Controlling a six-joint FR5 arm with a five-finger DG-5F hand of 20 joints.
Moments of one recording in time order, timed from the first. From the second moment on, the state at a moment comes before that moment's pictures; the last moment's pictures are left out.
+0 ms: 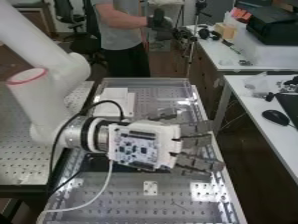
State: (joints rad) arm 1.29 -2.15 -1.70 -2.33 -1.57 0.22
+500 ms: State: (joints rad) arm 1.32 -2.21 -1.64 -2.40 -1.54 0.23
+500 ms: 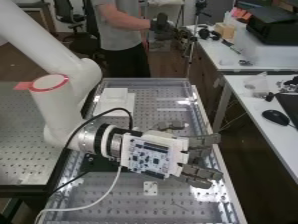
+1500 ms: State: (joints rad) arm 1.34 -2.28 -1.53 -2.45 -1.58 0.22
